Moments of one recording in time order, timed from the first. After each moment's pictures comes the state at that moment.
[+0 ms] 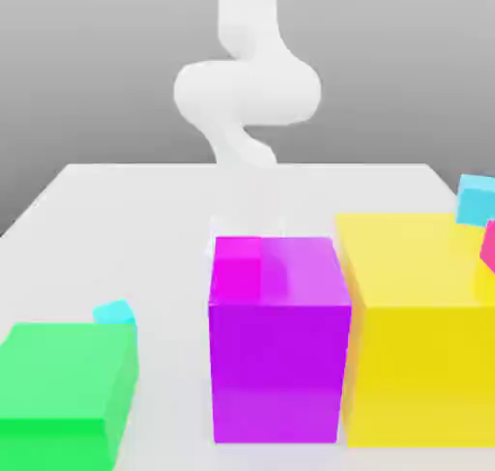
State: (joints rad) arm 0.00 -0.73 -0.07 -2.36 -0.02 2.35 0.70
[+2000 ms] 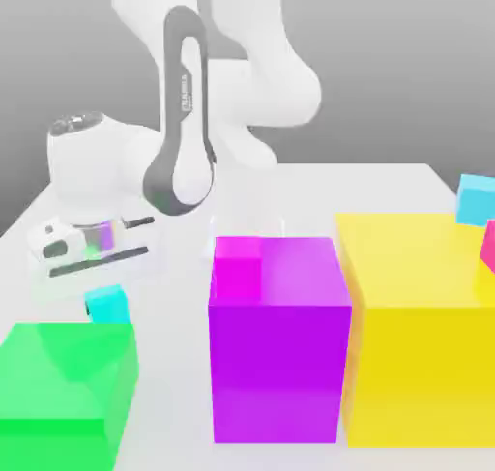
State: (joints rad) arm -0.23 0.01 -0.46 -2.91 0.02 2.93 -0.44
